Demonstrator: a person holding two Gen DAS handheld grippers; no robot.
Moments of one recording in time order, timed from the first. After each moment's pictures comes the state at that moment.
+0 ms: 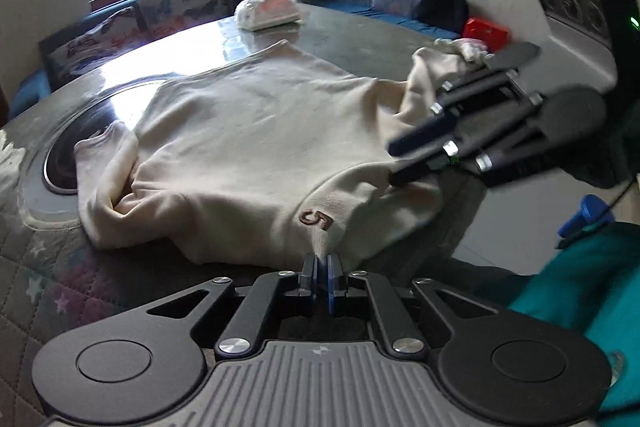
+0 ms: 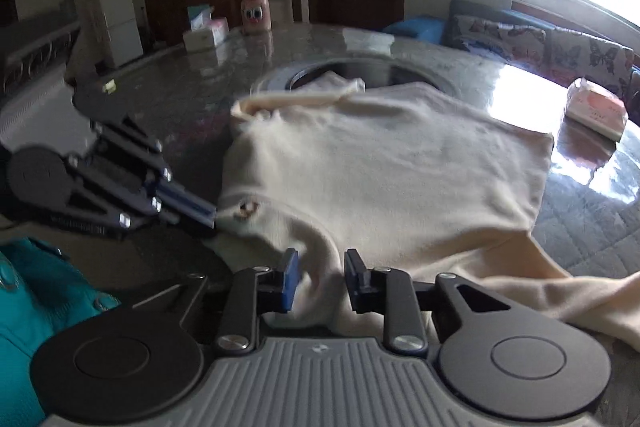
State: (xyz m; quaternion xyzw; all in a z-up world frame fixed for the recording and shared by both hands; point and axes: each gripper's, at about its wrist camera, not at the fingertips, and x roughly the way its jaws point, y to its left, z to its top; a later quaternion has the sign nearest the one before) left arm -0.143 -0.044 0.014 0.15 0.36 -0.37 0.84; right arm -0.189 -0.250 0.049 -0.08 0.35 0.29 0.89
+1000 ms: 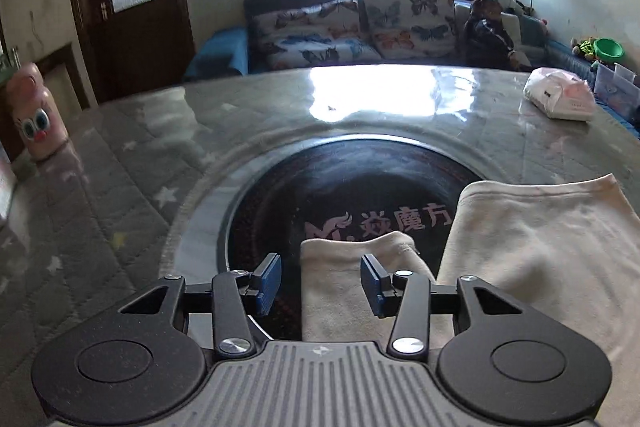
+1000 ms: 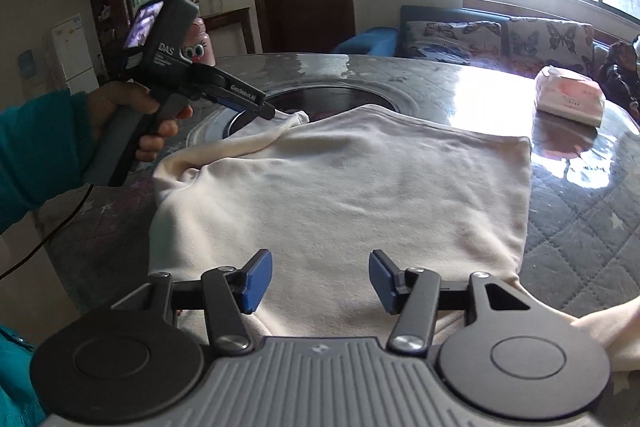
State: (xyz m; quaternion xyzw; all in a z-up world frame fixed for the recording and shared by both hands) left arm 0.099 0.002 -0.001 0.05 0.36 -0.07 0.93; right arm -0.134 -0.253 0.032 -0.02 0.34 0.23 0.91
